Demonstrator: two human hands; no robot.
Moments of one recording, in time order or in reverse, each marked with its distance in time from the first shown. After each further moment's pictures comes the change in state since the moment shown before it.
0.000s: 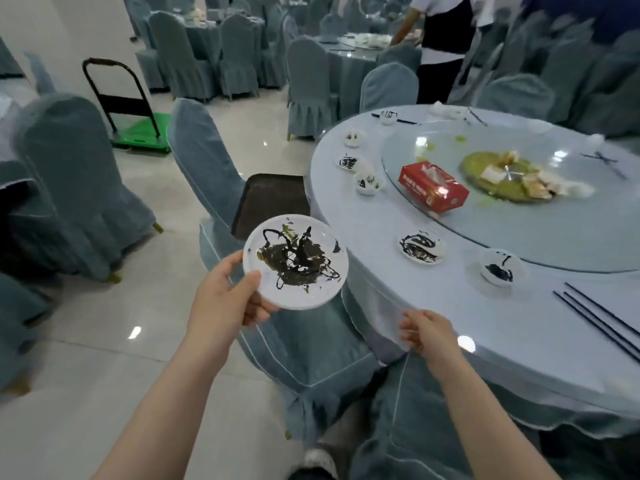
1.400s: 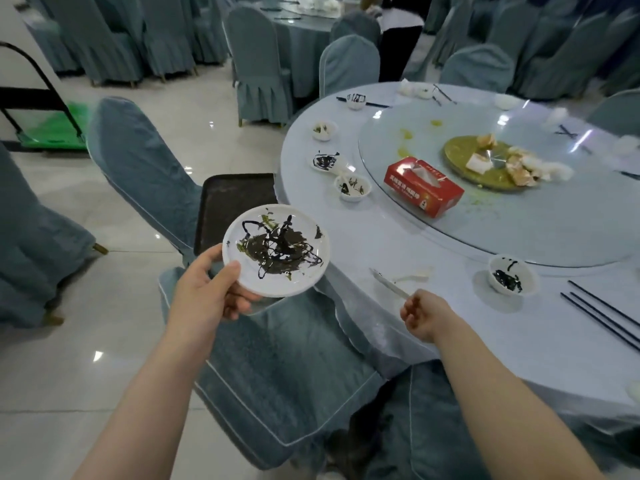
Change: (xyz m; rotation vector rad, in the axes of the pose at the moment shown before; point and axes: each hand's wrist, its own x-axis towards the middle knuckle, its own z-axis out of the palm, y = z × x) left_hand 0.193 0.010 0.000 -0.081 -0.139 -0.049; right_hand 0.135 -0.072 0.064 0.286 0.161 0.452
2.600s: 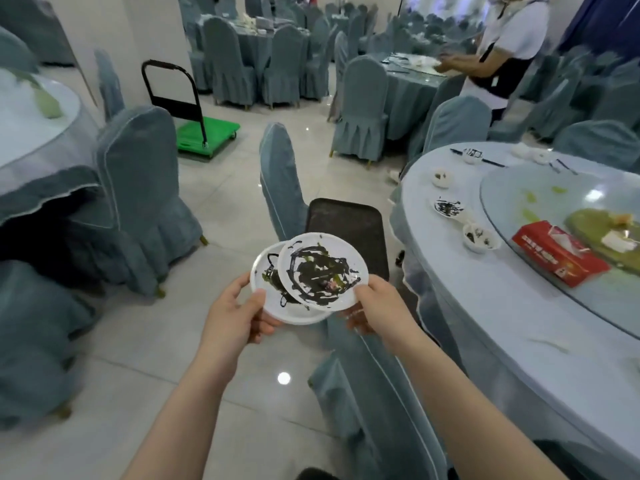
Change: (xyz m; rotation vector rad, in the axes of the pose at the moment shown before) left_hand -0.011 -0.008 -0.258 -0.054 0.184 -0.045; right_hand -0.220 0.114 0.319 -0.714 -0.451 -0.647
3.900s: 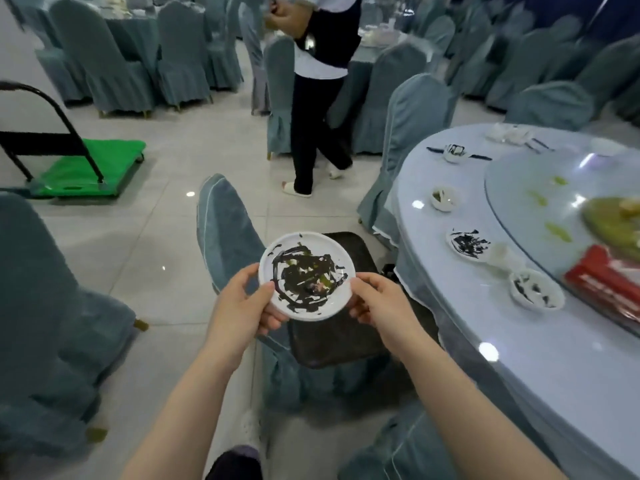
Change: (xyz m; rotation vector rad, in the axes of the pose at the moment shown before) left_hand 0.457 0.082 0.044 0.217 -0.317 0.007; right_hand 0.366 -0.115 0.032 0.285 0.252 0.011
